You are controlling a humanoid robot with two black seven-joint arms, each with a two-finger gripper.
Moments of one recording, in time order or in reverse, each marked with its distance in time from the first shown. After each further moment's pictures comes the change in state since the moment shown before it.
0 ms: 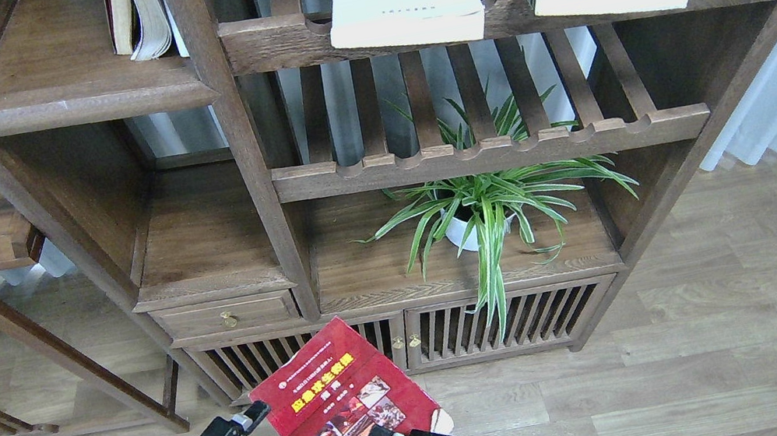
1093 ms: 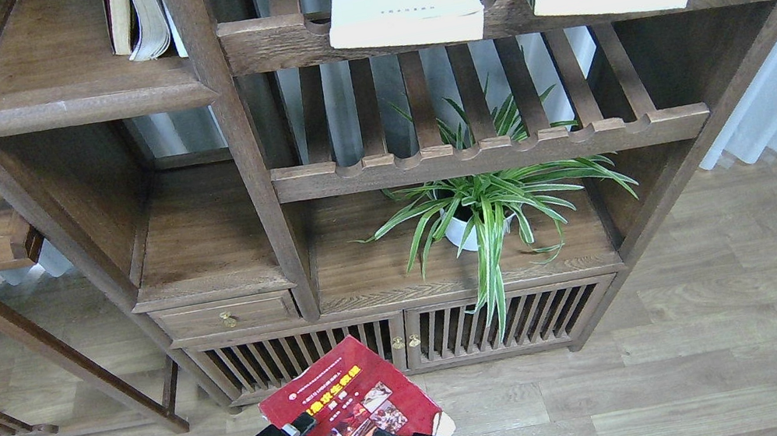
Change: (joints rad) left arm -0.045 0.010 0.100 -0.001 0.043 0.000 0.003; right arm -0.002 0.000 0.004 -0.009 -0.005 0.000 0.000
